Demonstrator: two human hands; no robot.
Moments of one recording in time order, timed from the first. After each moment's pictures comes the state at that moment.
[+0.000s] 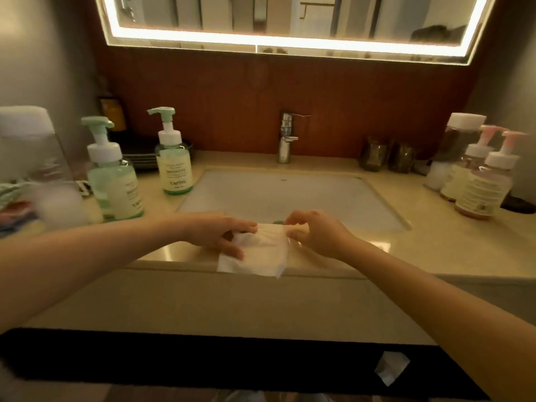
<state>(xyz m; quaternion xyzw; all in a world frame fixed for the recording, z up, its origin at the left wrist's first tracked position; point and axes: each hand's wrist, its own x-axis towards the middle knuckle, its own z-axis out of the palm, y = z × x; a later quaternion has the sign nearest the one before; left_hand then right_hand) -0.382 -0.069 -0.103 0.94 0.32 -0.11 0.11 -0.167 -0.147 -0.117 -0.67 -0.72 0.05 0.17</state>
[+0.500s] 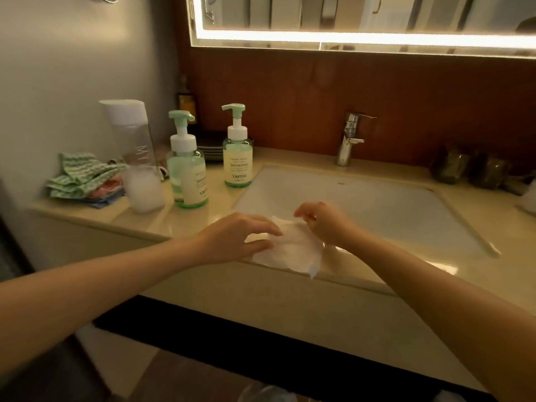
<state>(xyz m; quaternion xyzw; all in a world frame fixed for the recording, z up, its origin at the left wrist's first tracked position) -0.448 -0.109 -0.121 0.93 0.29 0.22 0.07 -0.231 -0.087 -0.116 -0.60 -0.78 0.06 0.17</state>
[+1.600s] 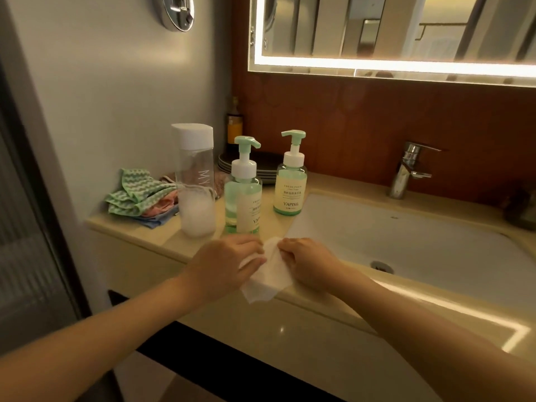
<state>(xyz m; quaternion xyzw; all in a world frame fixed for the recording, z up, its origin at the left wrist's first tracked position) -0.546 -0.096 -0.142 0.84 0.41 0.34 -0.11 -0.354 -0.059 -0.127 -0.52 -0.85 0.02 0.08</state>
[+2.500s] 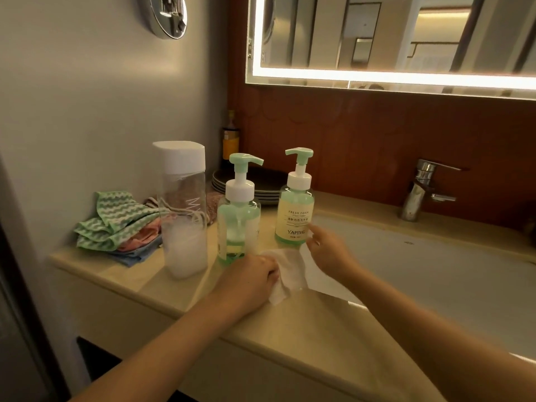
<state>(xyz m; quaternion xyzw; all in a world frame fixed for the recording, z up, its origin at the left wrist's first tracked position) -0.514 -0.010 -0.147 0.80 0.54 0.24 0.02 -0.346 0.037 -0.116 -0.60 -0.72 0.19 0.29</state>
